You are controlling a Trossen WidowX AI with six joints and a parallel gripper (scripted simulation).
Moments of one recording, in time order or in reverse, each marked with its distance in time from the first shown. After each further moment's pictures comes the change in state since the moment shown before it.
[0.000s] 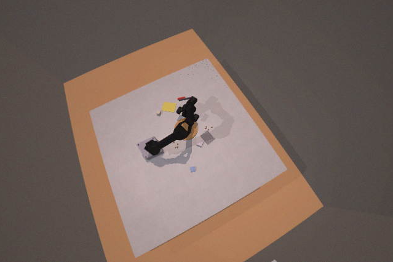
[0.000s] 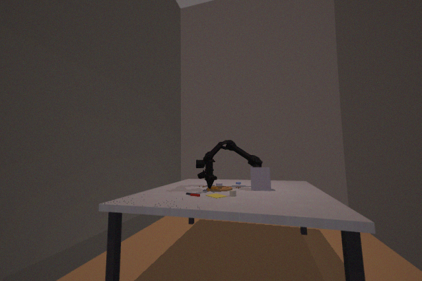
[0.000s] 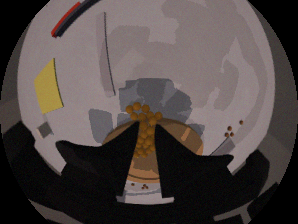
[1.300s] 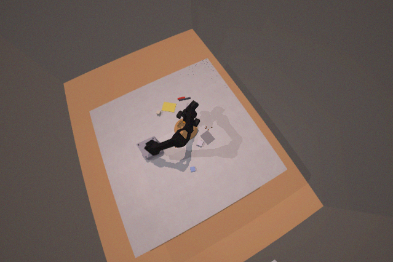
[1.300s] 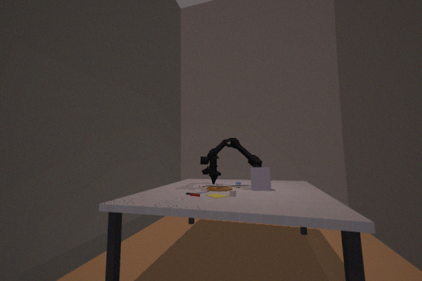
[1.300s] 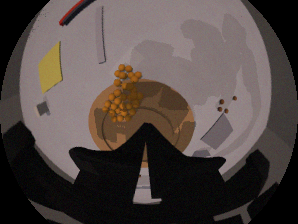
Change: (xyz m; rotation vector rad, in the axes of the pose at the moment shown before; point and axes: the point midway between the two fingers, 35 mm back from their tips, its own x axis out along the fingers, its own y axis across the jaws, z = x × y) arm -0.027 -0.030 -0.043 -0.002 0.001 -0.001
